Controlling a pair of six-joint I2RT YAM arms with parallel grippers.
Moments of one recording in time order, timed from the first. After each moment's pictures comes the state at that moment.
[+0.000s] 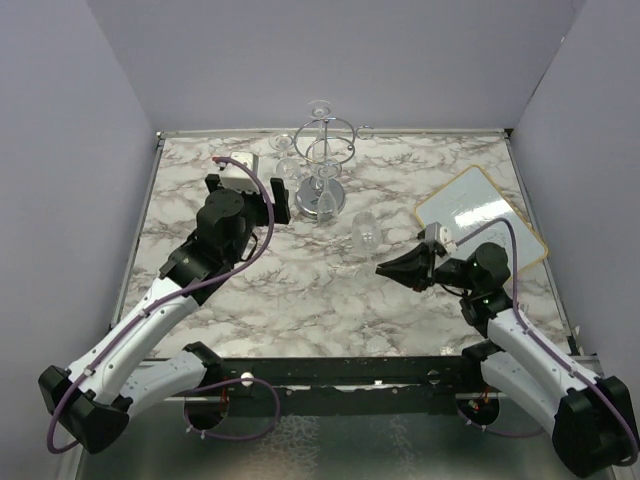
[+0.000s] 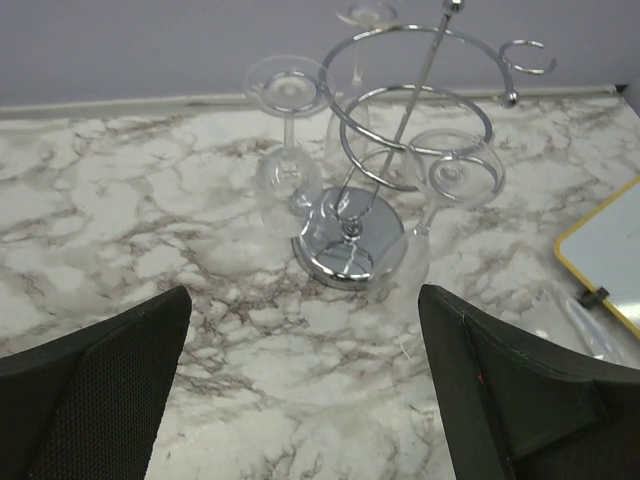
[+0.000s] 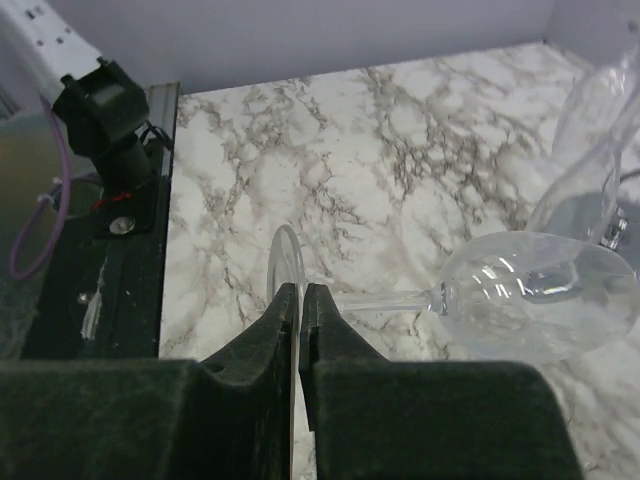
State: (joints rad) left arm -0.63 0.96 0.97 -0.16 -0.44 -0.19; right arm 0.29 0.89 0.31 0.64 -1.02 0.18
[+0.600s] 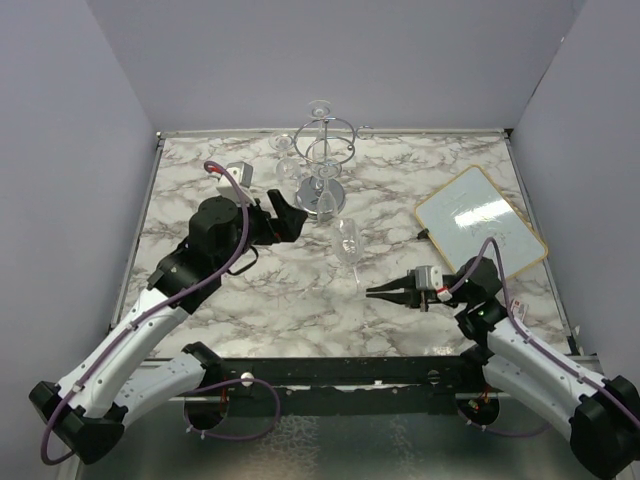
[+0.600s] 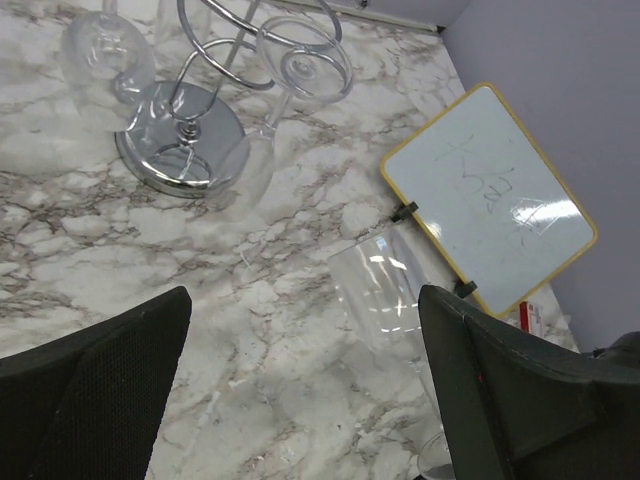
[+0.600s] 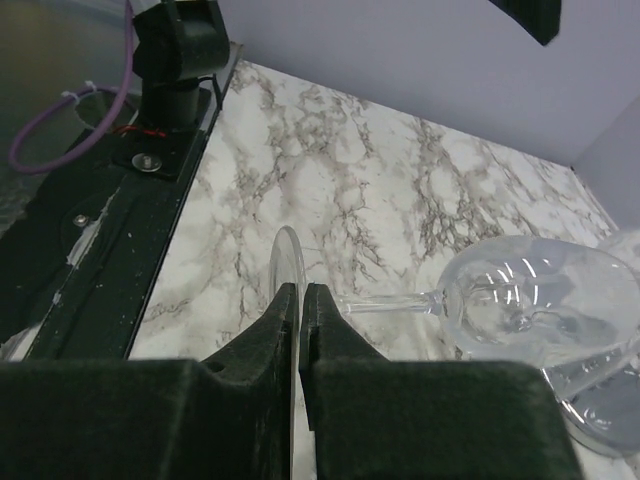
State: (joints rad) left arm -0.63 0.87 0.97 -0.36 -0.12 -0.55; right arm 0.49 0.76 0.25 0.62 -1.09 -0.25
